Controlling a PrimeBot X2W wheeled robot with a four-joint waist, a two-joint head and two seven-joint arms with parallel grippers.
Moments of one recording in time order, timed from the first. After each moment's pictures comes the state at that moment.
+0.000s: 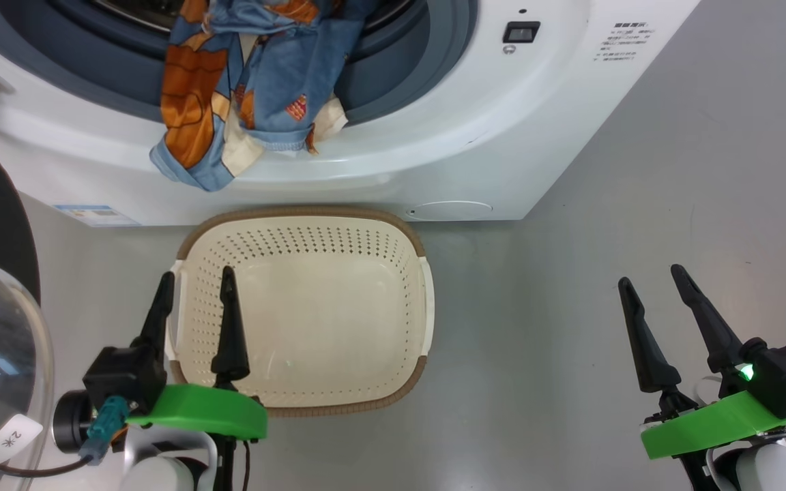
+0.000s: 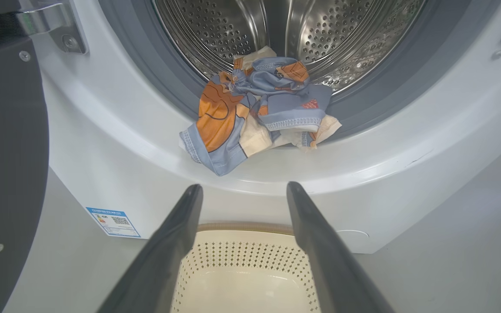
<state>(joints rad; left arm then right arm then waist) -0.18 0.05 -0.20 0.03 -0.27 0.31 -0.18 -0.10 -0.17 0.03 0.05 0.28 0.13 -0.26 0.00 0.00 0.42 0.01</state>
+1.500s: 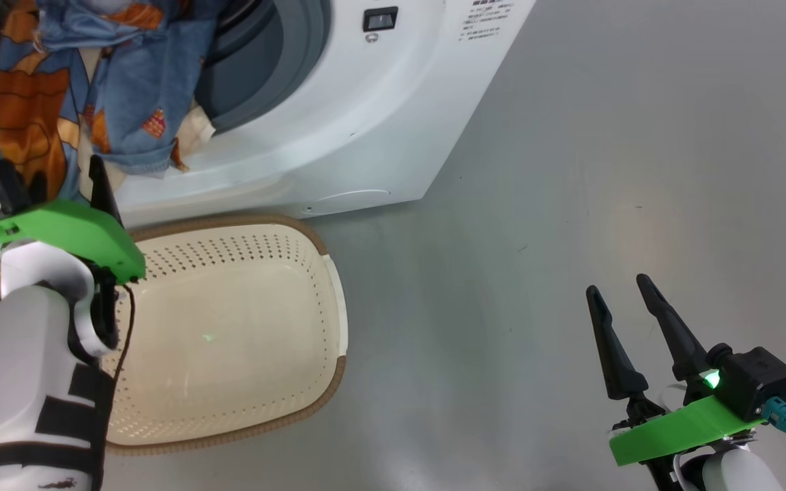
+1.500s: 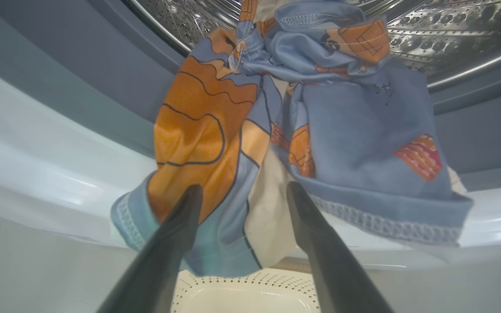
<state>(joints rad) -0.70 0.17 -0.09 0.57 -0.39 0.28 0.03 -0.11 -0.10 0.06 0.08 0.28 0.13 -0.26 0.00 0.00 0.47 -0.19</state>
